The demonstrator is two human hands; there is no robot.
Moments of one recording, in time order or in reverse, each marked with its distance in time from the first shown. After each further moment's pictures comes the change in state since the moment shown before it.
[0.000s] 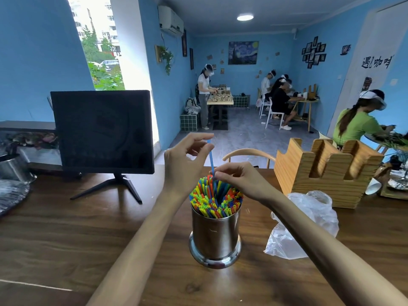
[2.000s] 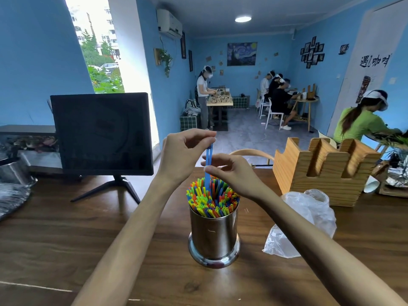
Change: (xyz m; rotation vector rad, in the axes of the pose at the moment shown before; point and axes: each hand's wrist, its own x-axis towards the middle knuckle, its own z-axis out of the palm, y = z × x) left_hand 0.025 0.009 -0.008 -0.092 -0.216 -0.079; right_hand 0.004 -0.024 0.012 -0.060 0.123 -0.124
